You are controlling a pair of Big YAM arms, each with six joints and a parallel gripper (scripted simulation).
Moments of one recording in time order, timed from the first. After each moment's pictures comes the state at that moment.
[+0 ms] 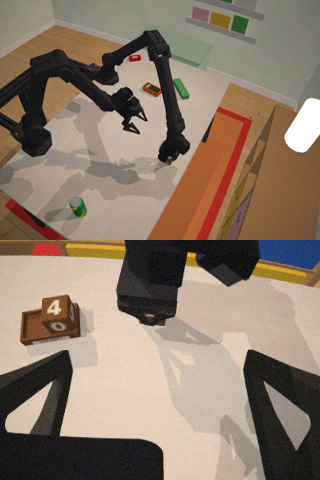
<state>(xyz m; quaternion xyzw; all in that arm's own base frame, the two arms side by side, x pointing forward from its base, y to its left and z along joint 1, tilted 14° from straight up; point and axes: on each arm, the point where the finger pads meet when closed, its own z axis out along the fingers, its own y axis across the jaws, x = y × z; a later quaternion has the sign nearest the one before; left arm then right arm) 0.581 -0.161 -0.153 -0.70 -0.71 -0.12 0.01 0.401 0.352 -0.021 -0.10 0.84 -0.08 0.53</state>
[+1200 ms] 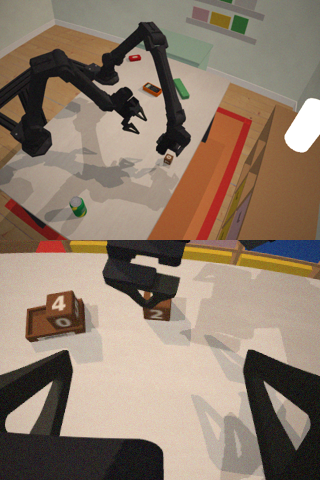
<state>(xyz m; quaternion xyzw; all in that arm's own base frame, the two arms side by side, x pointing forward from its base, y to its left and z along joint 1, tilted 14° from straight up) 0.571 -0.173 -0.093 -0.73 -0.67 -0.14 0.02 0.397 0.353 -0.024 -0.09 0.85 -0.06 0.52</state>
